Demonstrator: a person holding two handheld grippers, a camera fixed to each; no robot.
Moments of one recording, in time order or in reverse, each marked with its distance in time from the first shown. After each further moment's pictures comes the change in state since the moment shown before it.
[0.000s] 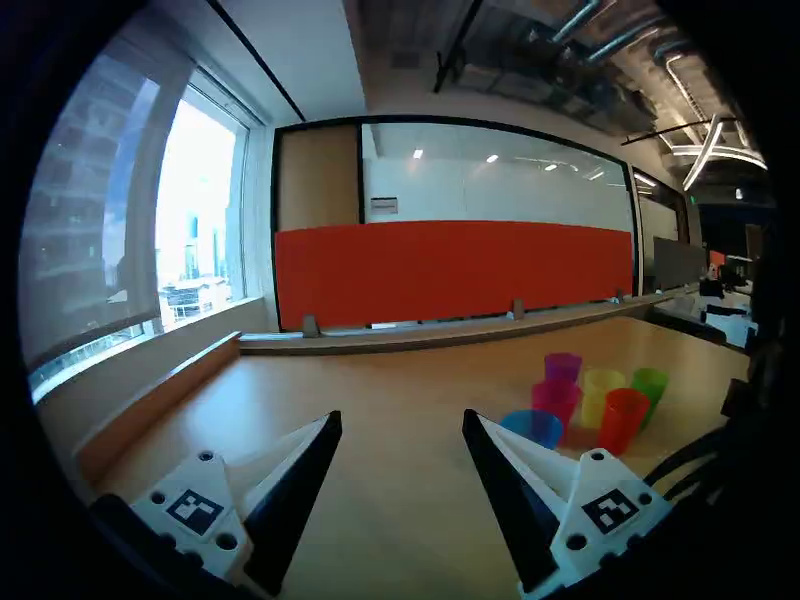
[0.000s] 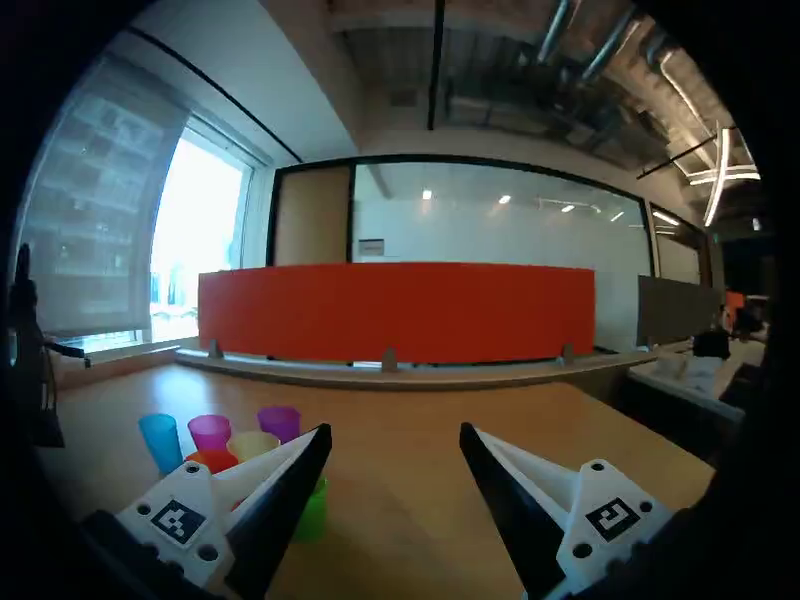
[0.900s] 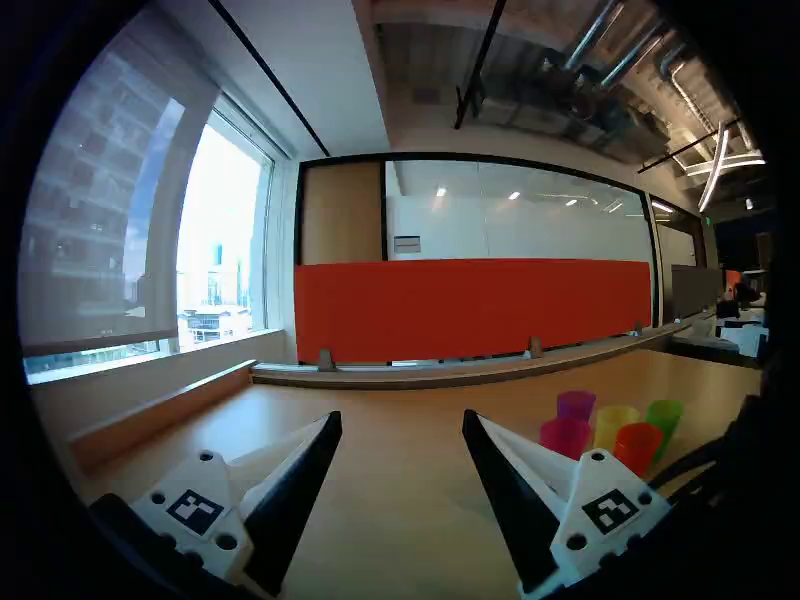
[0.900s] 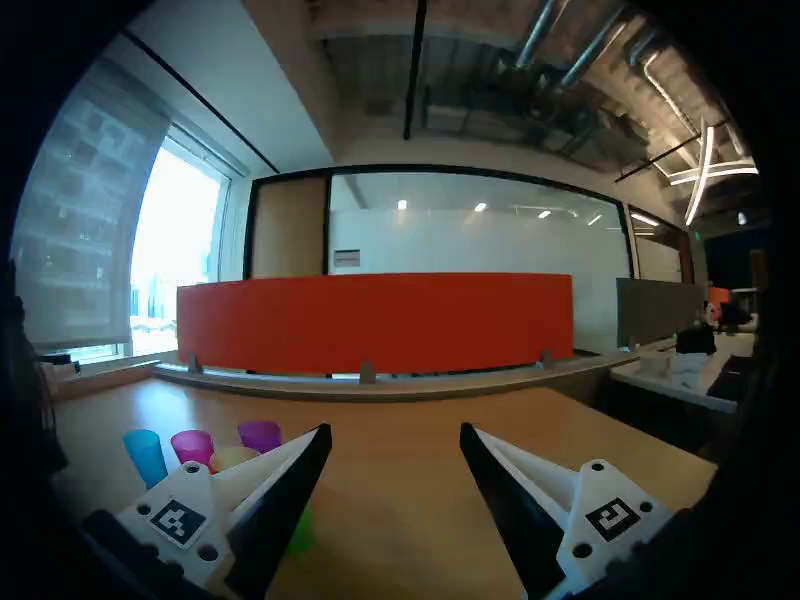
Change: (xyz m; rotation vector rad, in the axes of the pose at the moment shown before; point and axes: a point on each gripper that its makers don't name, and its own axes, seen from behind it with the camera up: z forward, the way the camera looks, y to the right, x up) left arm 0.020 0.010 0.007 0.087 0.141 -0.017; right arm 0.004 0.013 0.001 -0.071 0.019 0.018
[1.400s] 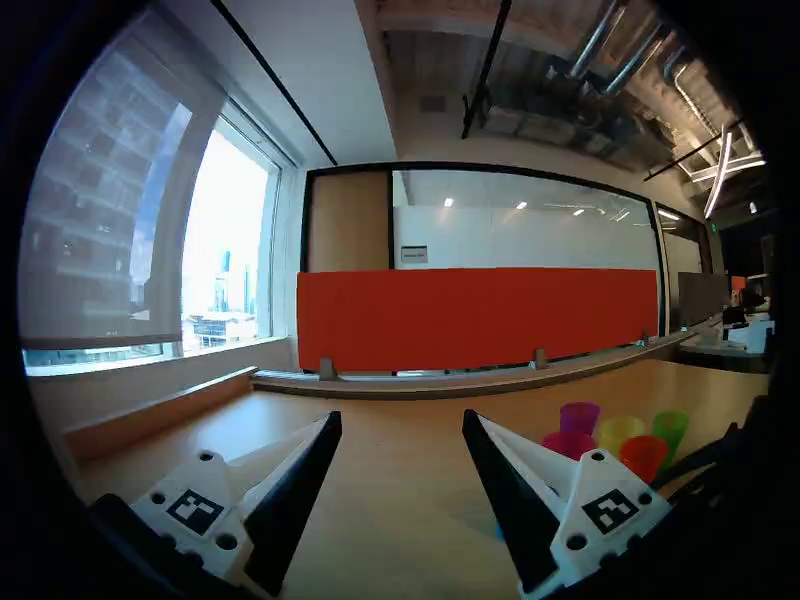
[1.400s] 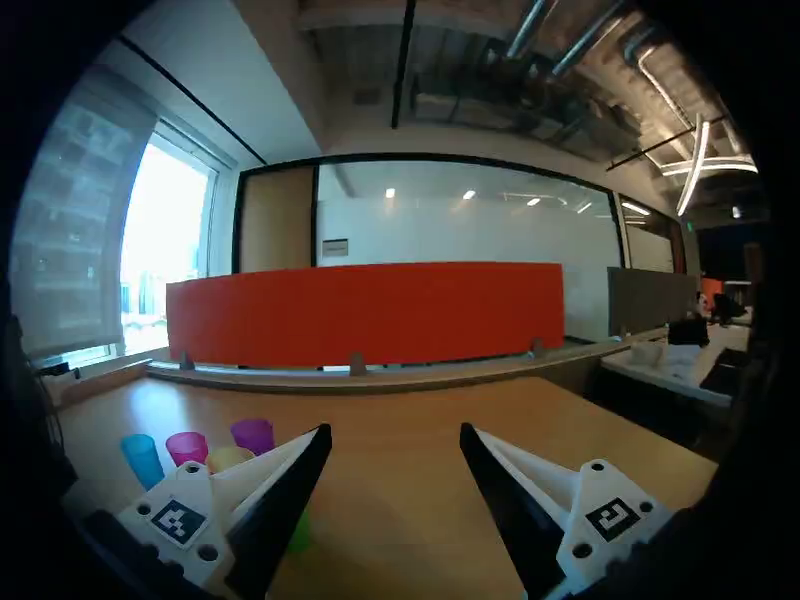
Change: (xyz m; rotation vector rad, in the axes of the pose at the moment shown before) left arm 0.000 0.012 0.013 0.023 0.036 -0.013; right arm 0.007 0.006 0.003 -0.043 -0.039 0.014
